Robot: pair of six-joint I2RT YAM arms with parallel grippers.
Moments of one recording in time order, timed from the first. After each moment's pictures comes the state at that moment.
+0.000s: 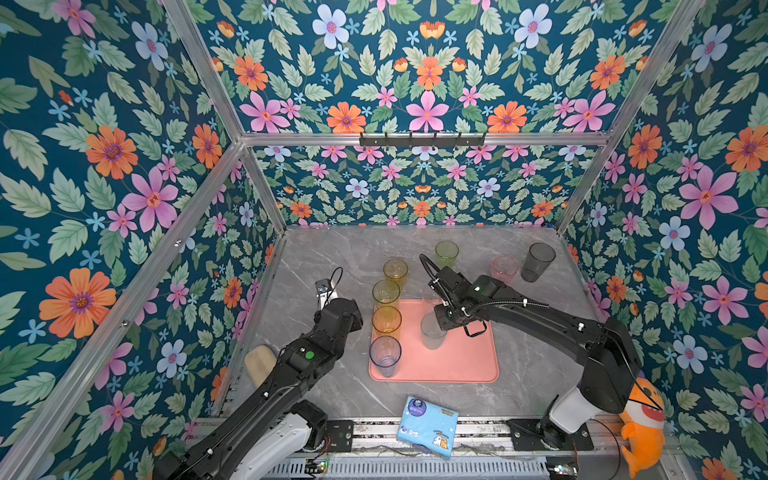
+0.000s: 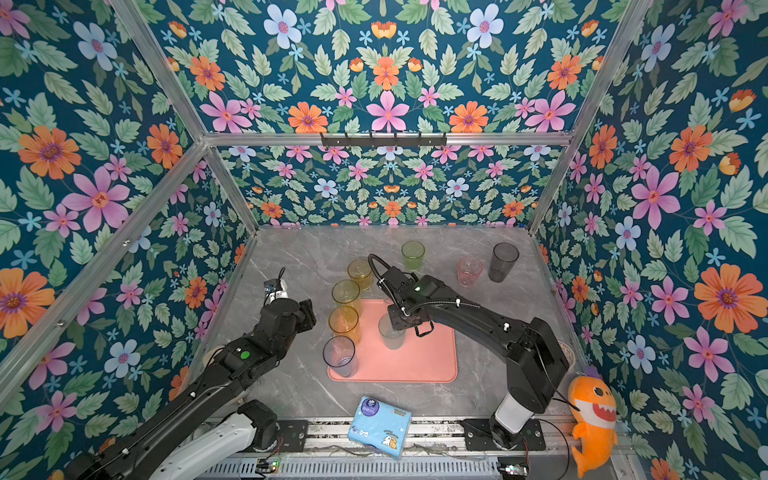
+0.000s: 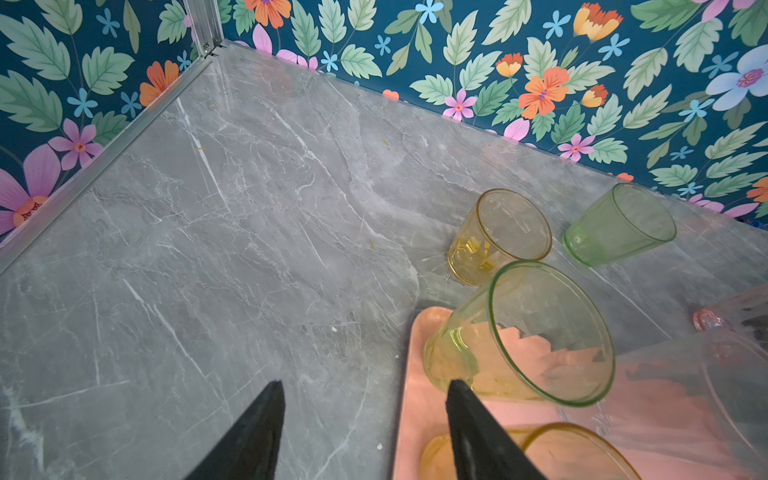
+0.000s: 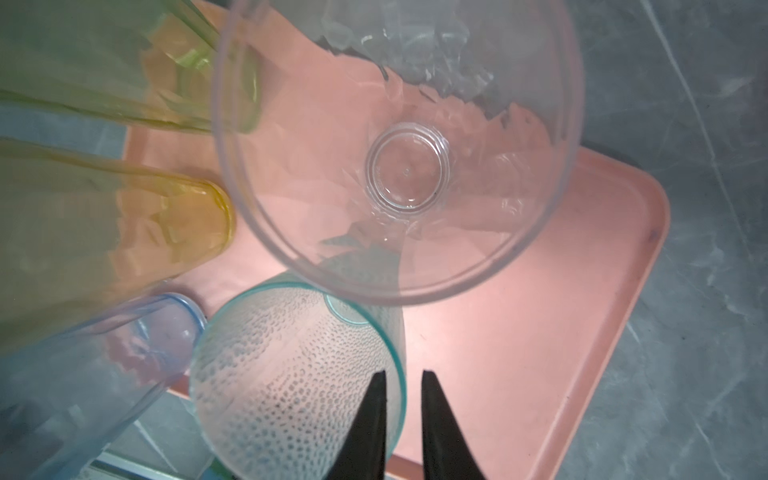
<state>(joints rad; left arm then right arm) -0.61 0.83 0.64 -0.43 -0.52 -0.60 0.81 1.63 1.35 -0.94 0.11 0.49</state>
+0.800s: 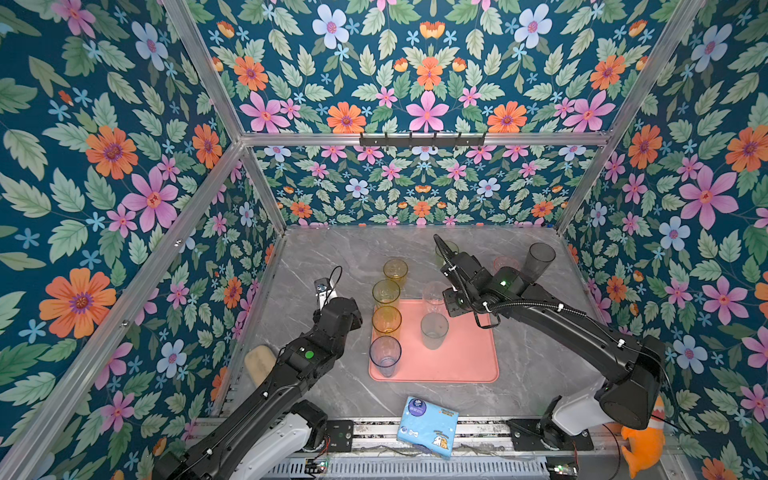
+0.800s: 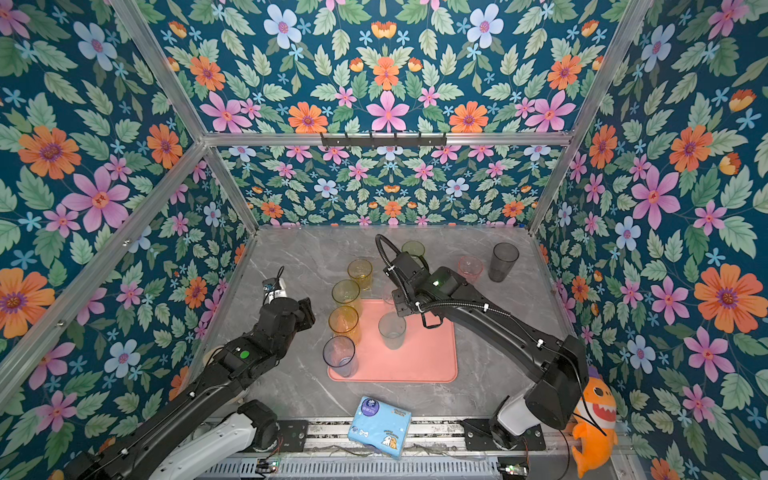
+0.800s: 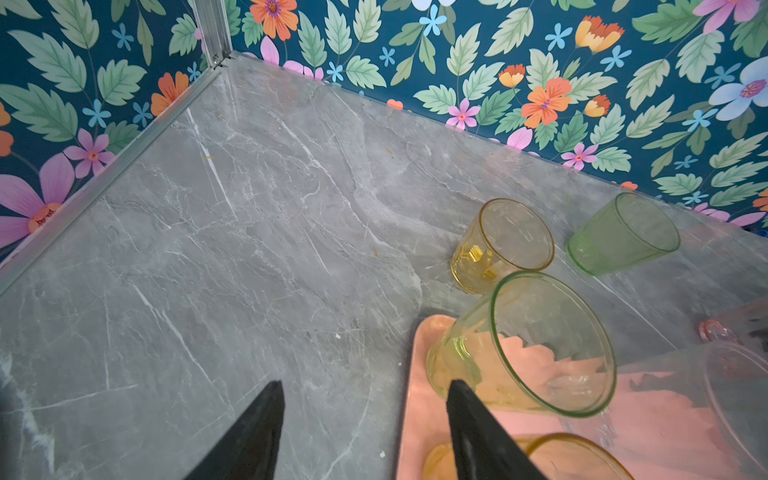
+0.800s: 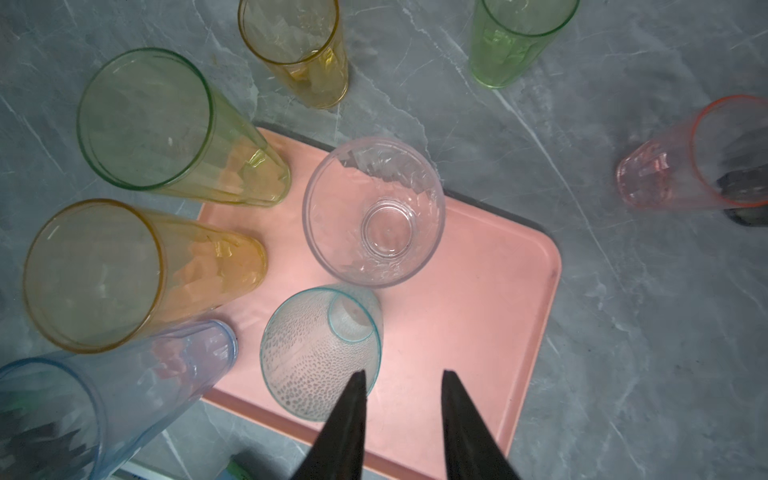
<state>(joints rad) -0.61 0.83 0.65 -0.43 -0.55 -0.60 0.81 1.51 1.47 -1.01 0.25 0.44</state>
